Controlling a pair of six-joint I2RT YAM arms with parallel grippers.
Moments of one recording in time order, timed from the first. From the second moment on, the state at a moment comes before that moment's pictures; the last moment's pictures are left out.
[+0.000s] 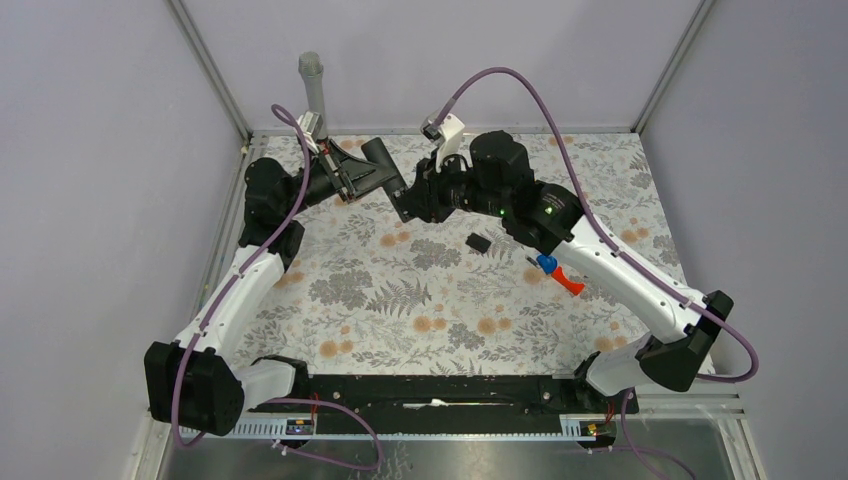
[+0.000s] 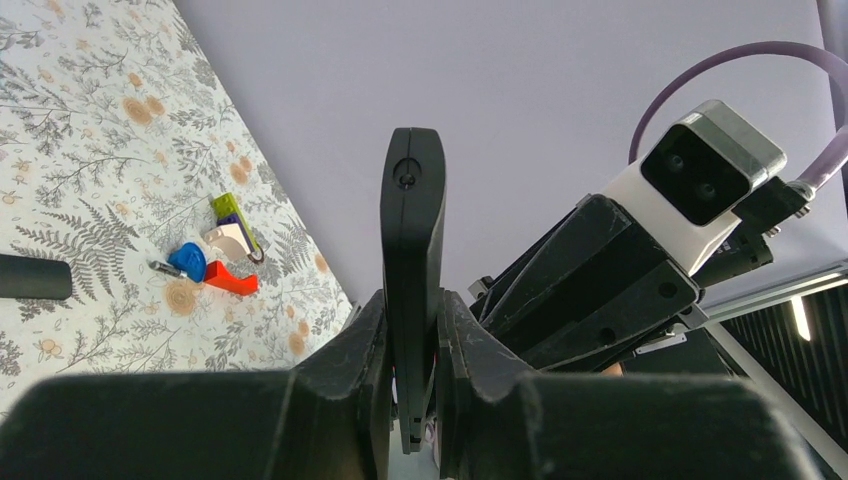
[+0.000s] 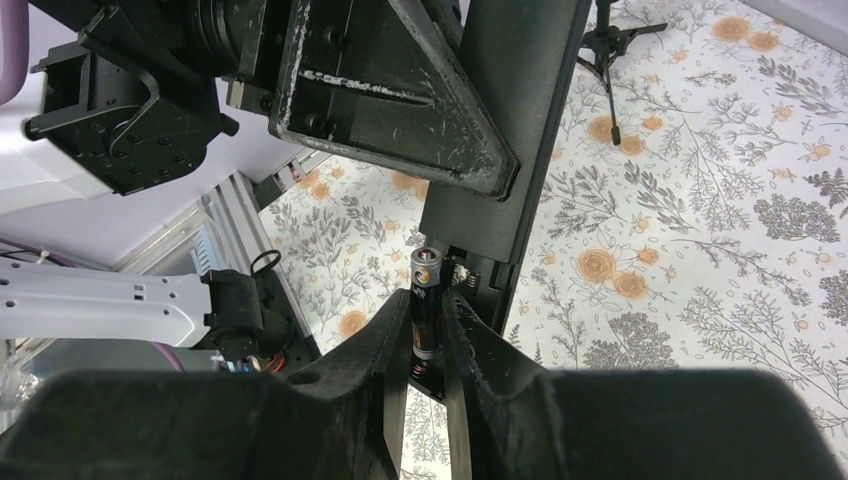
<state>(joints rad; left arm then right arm) -0.21 1.18 0.96 0.44 0.87 -1.28 0.86 1.44 1.60 -0.44 -0.23 0.26</state>
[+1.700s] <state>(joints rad) -0.20 1.19 0.95 0.47 0.84 -1.25 0.84 1.46 1.74 -0.56 -0.07 0.59</state>
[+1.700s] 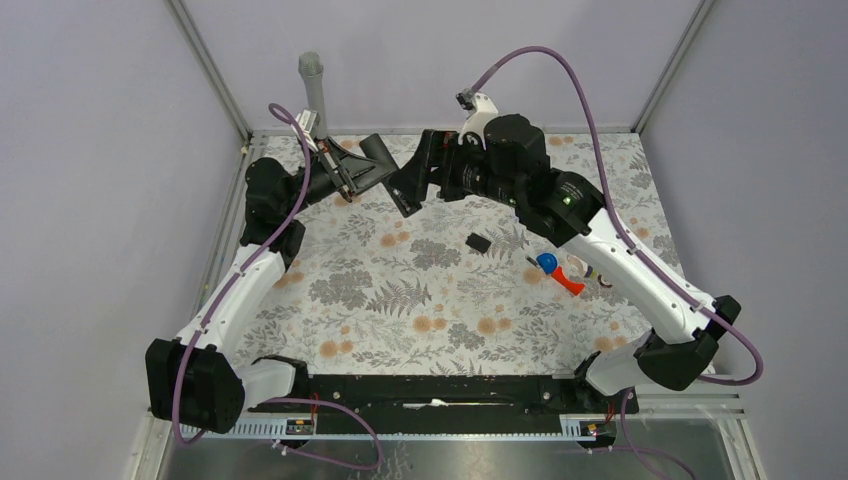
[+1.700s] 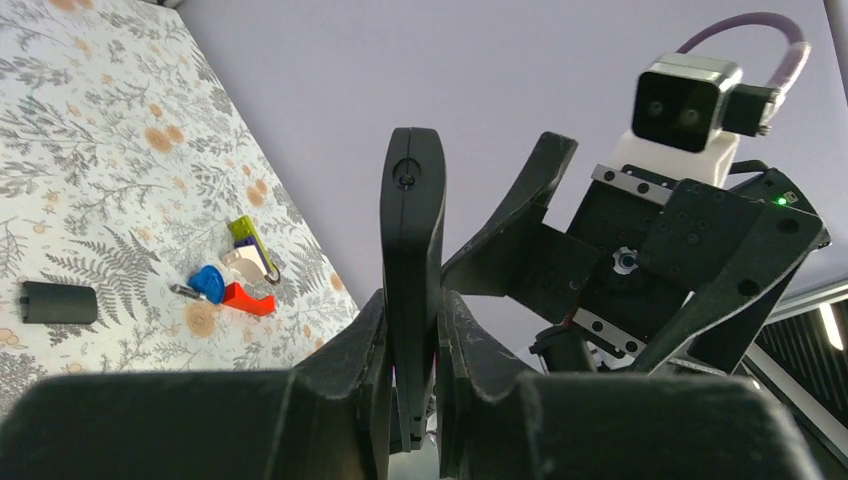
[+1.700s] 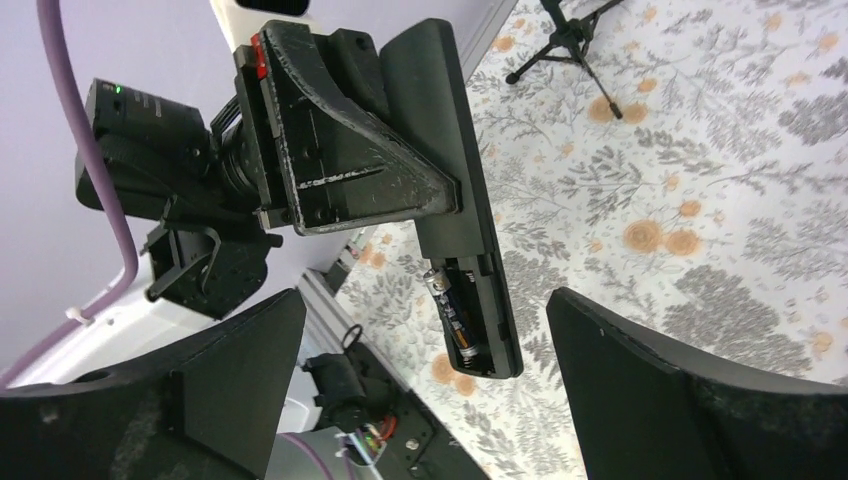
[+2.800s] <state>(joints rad) -0.20 1.17 0.95 0.60 0.73 -1.24 0.73 1.49 1.55 -0.30 -0.35 1.11</state>
